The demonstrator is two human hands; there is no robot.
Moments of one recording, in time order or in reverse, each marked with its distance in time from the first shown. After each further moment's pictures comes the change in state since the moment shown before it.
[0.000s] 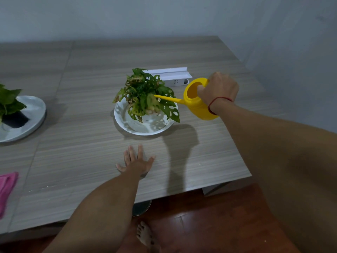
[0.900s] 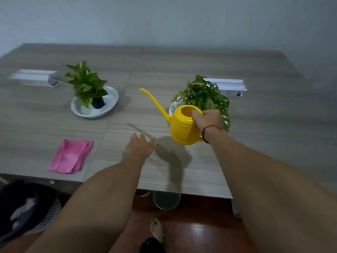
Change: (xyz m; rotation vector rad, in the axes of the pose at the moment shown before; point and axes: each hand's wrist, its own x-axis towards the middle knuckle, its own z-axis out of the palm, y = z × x) left_hand -0.067 -0.122 -0.091 -0.176 0.486 -0.099; right_hand -0.115 -0.132 0.042 0.764 -0.416 0.216
